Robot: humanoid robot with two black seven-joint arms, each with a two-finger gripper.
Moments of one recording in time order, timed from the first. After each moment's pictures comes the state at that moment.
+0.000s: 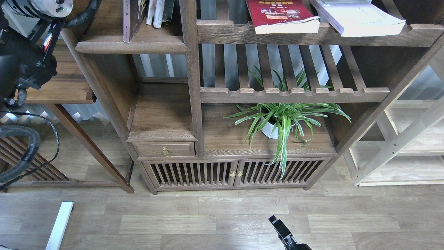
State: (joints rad) left arm -1.23 0.24 -1.06 -0.93 0.58 0.14 0.49; right arm -0.04 0.00 0.74 0.47 0.17 0.58 0.21
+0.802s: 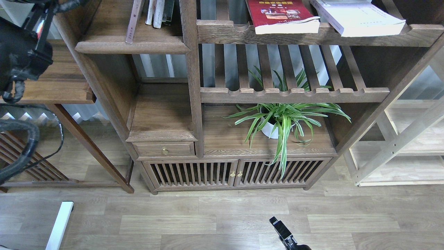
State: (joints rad) left arm -1.22 0.27 -1.14 -1.02 0.51 0.14 0.46; right arm -0.05 0.00 0.74 0.46 0.17 0.58 0.21
